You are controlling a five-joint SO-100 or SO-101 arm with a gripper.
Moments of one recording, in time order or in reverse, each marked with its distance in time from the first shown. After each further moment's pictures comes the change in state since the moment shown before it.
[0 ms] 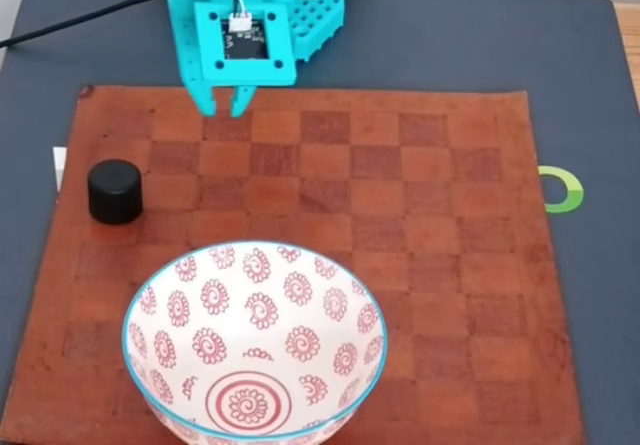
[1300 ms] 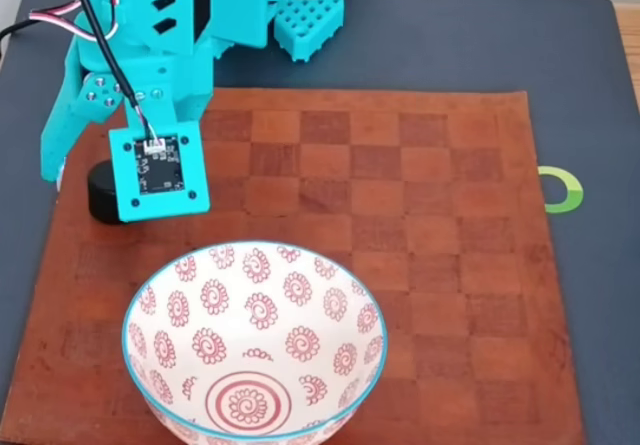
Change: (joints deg) arm 10.0 -31.7 -13.0 0.0 -10.2
